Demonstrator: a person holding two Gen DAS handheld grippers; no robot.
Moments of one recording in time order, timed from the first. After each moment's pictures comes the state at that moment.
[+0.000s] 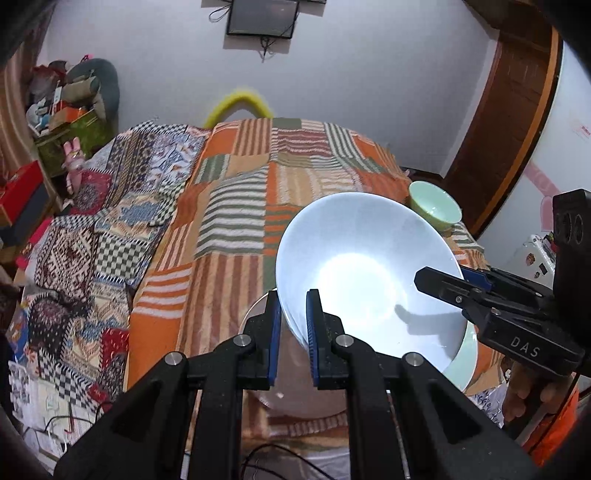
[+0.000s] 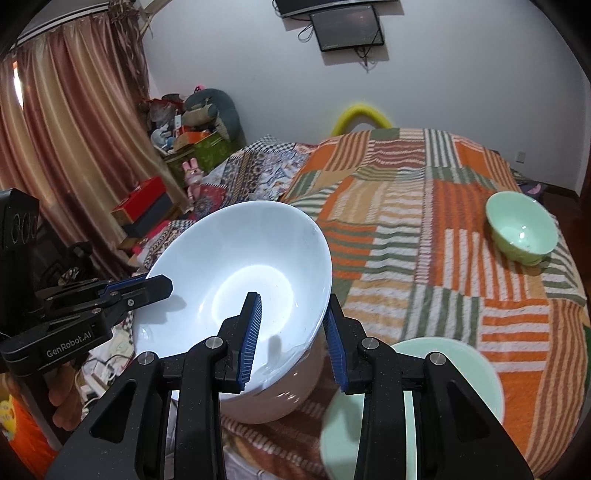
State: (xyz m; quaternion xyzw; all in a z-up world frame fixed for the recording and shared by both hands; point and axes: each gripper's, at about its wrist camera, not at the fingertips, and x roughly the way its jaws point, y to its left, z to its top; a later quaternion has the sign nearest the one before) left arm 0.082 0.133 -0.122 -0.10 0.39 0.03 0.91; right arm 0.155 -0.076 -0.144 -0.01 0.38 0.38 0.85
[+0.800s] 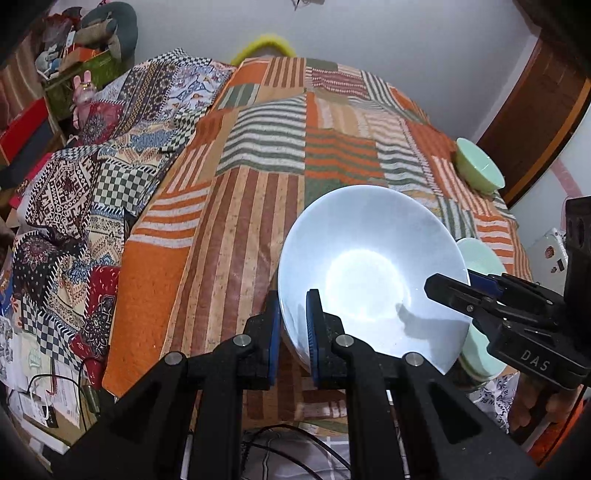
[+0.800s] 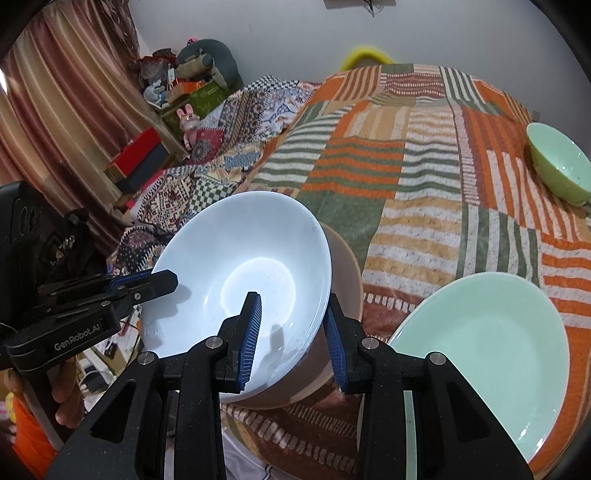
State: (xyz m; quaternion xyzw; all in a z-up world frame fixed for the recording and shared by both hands) left arm 0.087 0.166 -0.210 -0.14 0.47 0.05 0.87; right arm 0.144 -0.043 -0.211 -0.03 0.46 0.37 0.80
